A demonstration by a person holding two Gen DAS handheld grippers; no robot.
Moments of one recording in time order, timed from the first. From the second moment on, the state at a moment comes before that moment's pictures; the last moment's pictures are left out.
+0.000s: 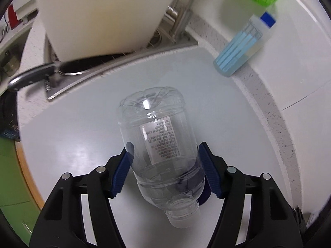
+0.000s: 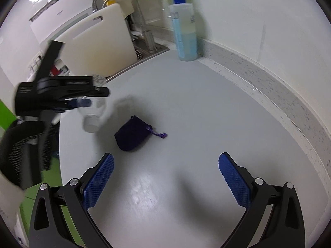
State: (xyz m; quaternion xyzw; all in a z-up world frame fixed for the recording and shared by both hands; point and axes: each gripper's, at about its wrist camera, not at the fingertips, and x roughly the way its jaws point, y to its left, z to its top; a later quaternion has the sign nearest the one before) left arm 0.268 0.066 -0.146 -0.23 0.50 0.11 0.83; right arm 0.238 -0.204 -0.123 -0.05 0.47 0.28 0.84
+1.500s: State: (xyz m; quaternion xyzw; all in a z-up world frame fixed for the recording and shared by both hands) left arm 0.093 0.165 -0.102 -0.20 0.46 0.14 0.85; right arm 0.202 -0.053 -0.122 -0.15 0.46 0.32 0.82
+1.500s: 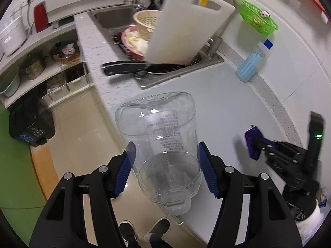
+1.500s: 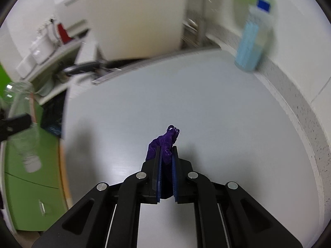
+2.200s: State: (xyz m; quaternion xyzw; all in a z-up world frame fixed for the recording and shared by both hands) left arm -0.074 0.317 -0.305 -0.26 0.51 0.22 0.79; right arm 0.037 0.153 -0.276 -0.22 0.49 0.44 0.72
